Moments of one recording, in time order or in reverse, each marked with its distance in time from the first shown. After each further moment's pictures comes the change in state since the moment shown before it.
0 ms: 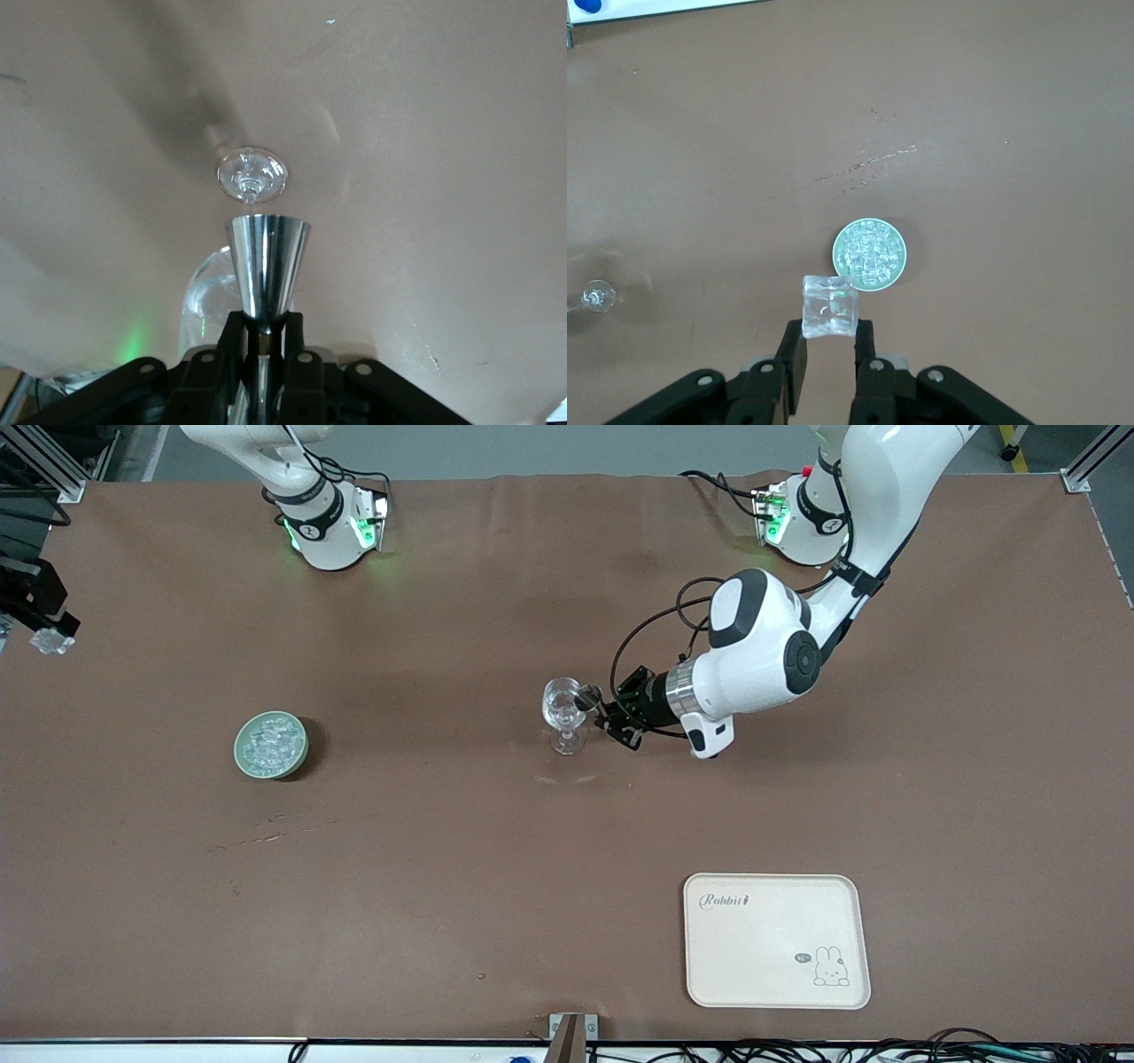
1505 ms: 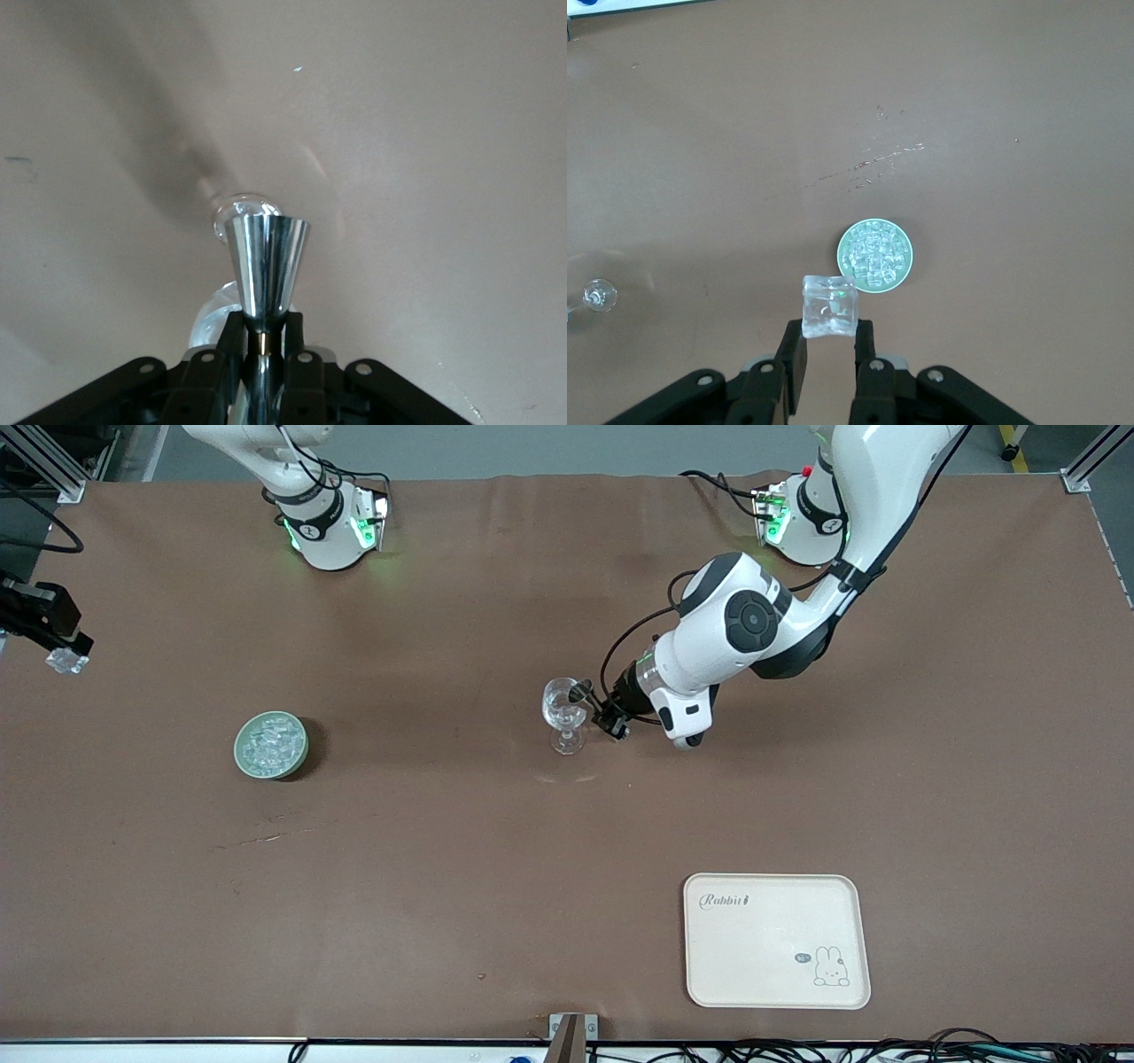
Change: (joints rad) left arm 0.003 0.001 -0.069 0.008 0.399 0.031 -0.229; right arm -0.090 0.036 0.094 0.019 0.011 -0.001 0.000
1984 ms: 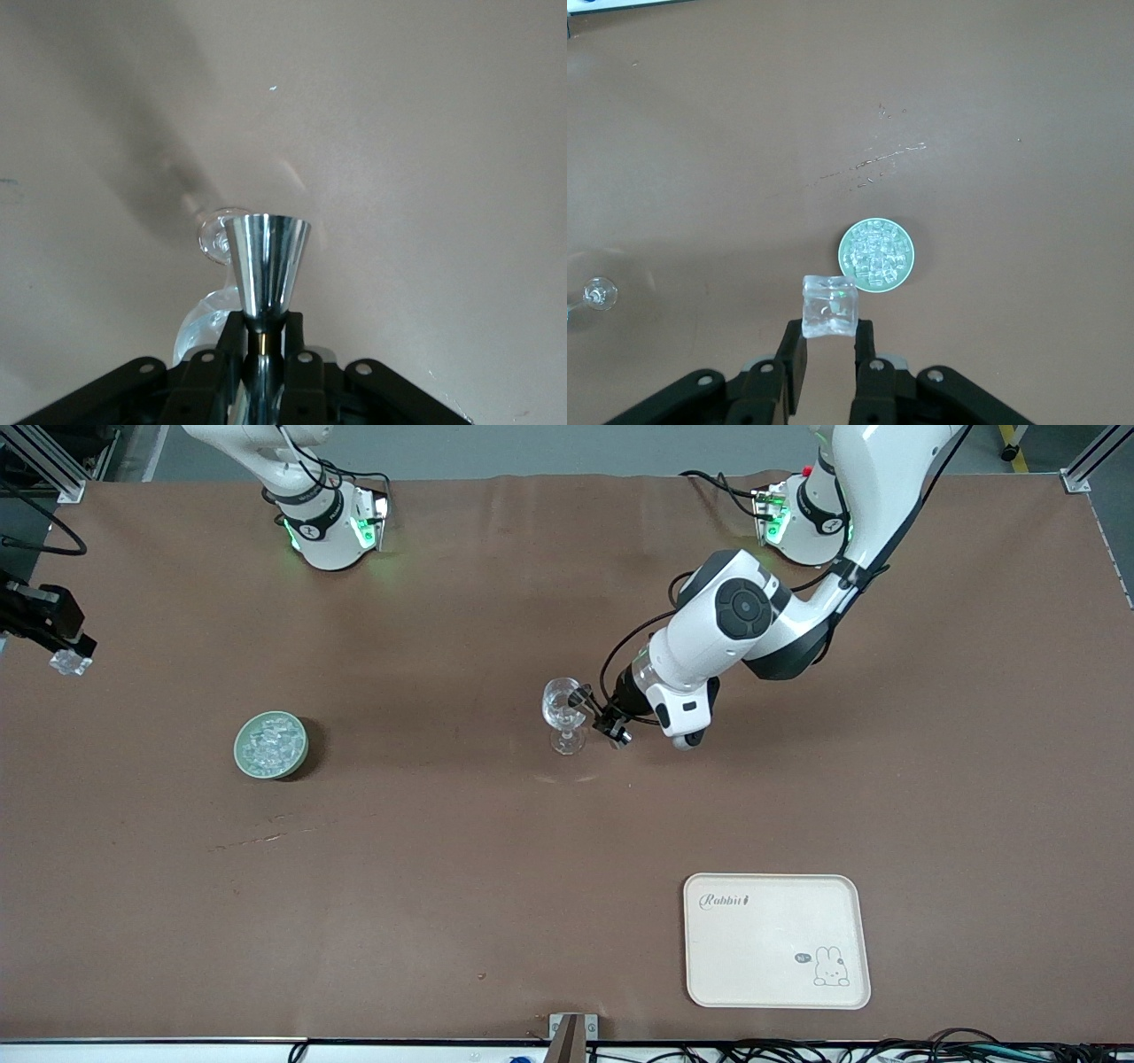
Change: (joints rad) left arm 0.000 0.001 -0.012 0.018 0.113 0.000 -0.061; right arm 0.003 0.004 0.002 0.000 0.000 0.000 0.000
